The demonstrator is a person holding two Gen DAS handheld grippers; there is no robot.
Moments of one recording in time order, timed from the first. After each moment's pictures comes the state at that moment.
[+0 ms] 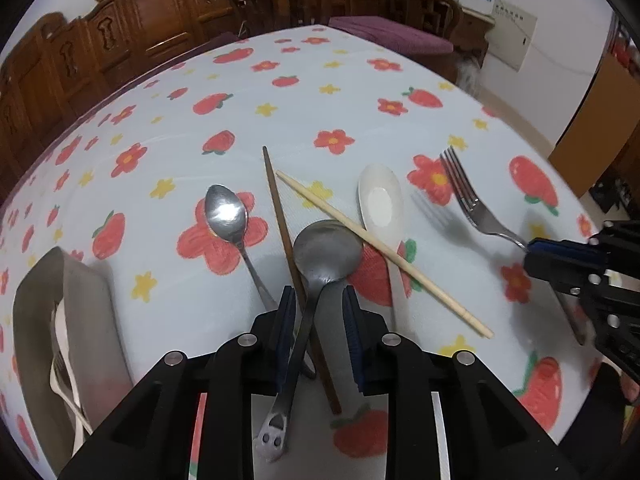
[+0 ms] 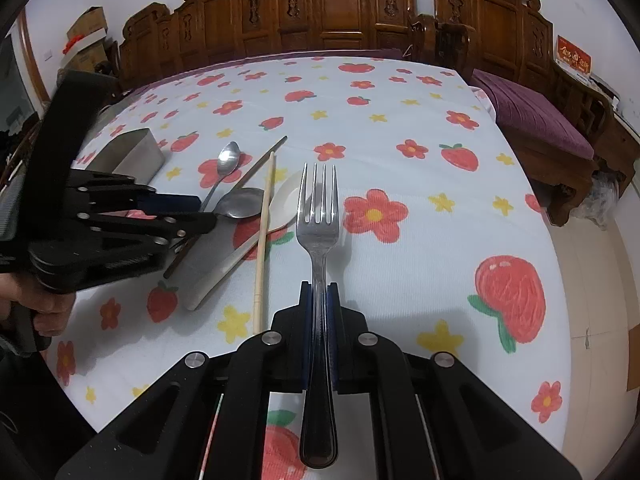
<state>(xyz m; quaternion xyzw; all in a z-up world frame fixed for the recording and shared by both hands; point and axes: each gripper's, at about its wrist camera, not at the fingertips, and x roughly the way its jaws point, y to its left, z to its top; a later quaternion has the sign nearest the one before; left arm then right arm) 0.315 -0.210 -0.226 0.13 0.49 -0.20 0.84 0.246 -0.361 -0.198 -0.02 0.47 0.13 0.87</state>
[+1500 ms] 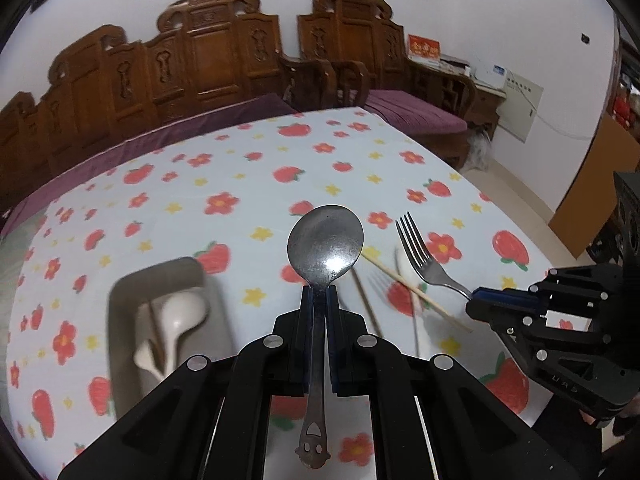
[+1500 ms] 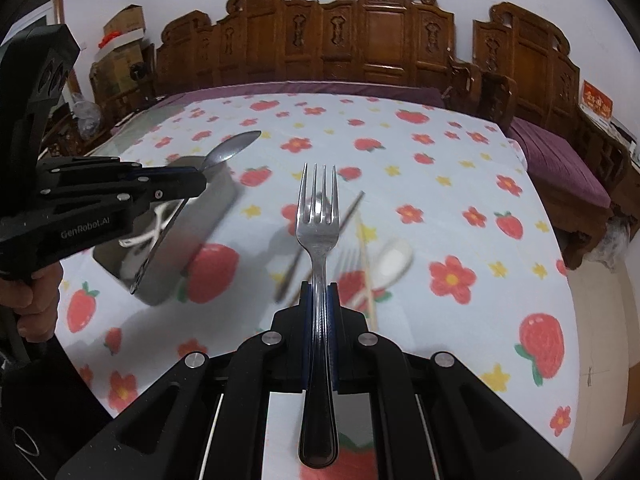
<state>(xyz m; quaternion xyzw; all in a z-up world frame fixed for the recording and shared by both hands) 0.270 -0.115 -0.128 0.06 0.39 -0.18 0.90 0.233 -0.277 -0.145 -0.05 0.42 0.18 0.89</state>
